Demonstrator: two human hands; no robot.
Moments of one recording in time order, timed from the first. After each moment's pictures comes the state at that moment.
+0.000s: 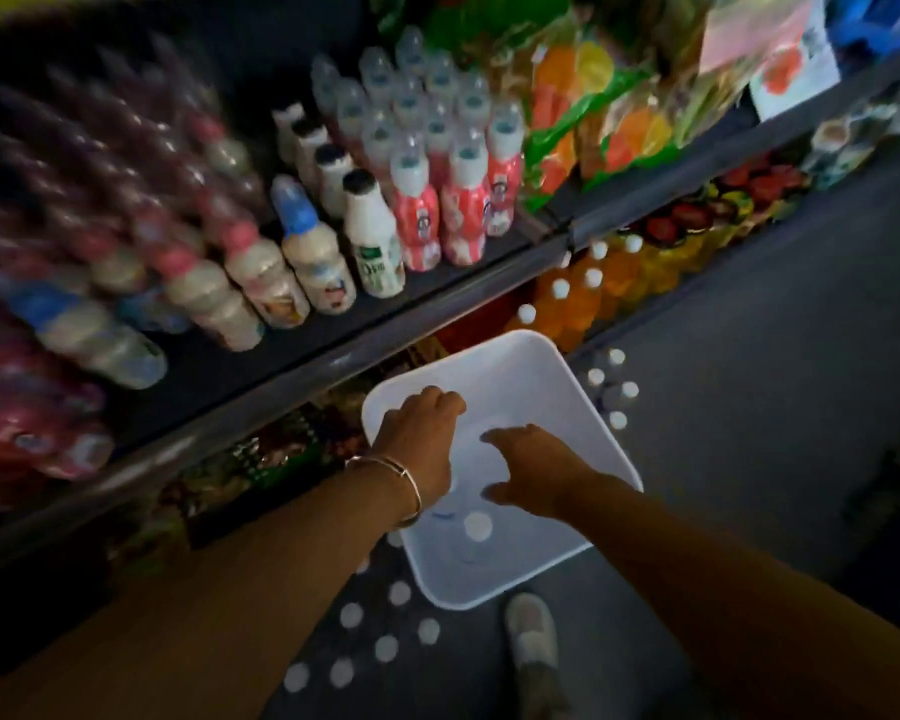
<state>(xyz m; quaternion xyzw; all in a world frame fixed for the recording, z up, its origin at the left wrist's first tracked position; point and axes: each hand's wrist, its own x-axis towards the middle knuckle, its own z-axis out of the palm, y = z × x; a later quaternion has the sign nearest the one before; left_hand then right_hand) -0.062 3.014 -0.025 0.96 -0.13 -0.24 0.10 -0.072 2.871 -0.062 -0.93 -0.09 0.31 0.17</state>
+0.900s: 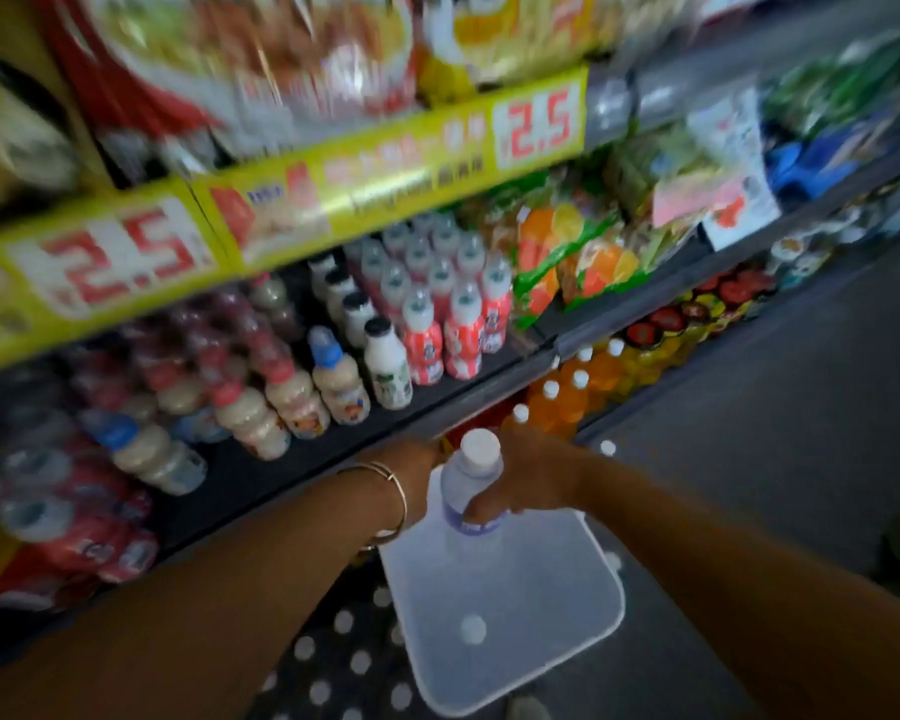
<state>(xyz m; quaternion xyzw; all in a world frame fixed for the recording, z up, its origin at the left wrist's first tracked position) -0.011 3.025 0.064 0.95 -0.14 -0.29 0.02 -0.014 2.867 0.070 -0.88 -0.13 0.33 0.33</state>
